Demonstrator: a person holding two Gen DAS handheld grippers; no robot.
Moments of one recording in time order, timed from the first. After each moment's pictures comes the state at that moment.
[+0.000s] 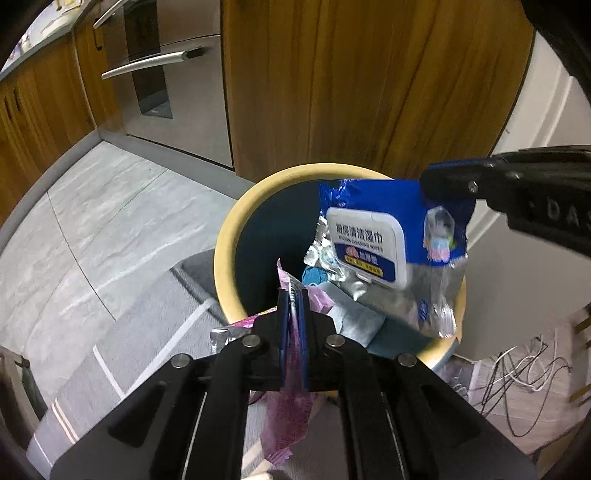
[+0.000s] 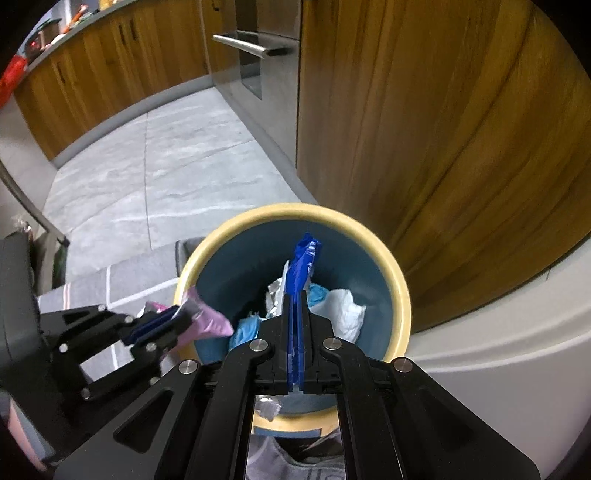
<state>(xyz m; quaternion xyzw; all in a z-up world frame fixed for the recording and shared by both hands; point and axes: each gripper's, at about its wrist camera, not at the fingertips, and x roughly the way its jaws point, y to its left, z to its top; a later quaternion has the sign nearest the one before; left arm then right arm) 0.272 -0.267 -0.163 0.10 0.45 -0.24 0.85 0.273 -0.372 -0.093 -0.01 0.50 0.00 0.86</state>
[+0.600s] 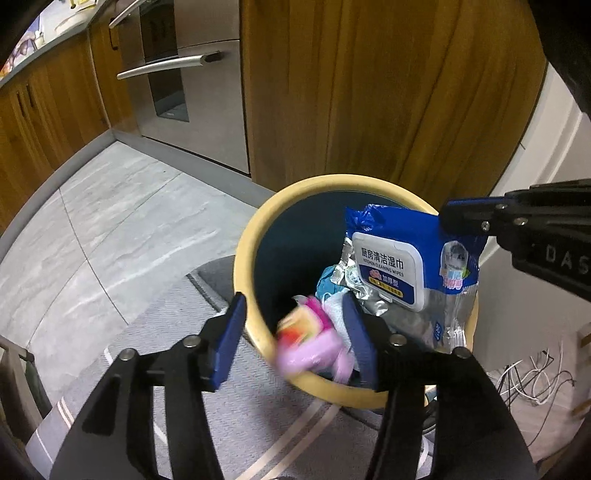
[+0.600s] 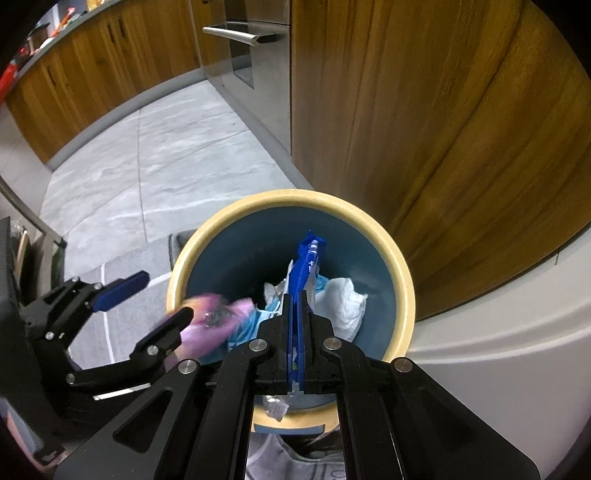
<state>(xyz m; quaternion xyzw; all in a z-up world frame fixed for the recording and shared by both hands) 0.284 -0.257 -0.157 0.09 0.44 -0.22 0.87 0.277 -0.377 -0.102 0.00 0.52 0.00 0.85</state>
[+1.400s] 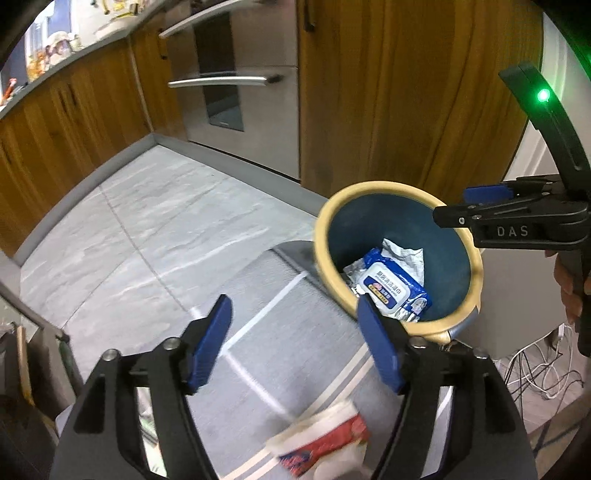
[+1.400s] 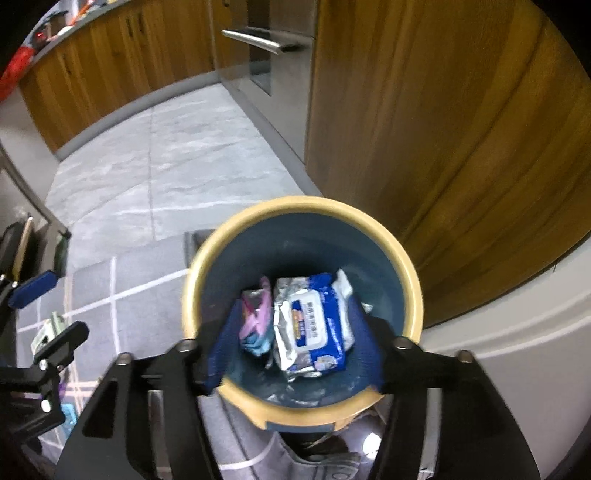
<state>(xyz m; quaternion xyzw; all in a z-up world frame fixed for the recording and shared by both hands) 0.227 -0.172 -0.104 0.09 0.42 -0.16 0.89 0.263 -0.358 -0.091 -0.02 0.50 0.02 0.87</state>
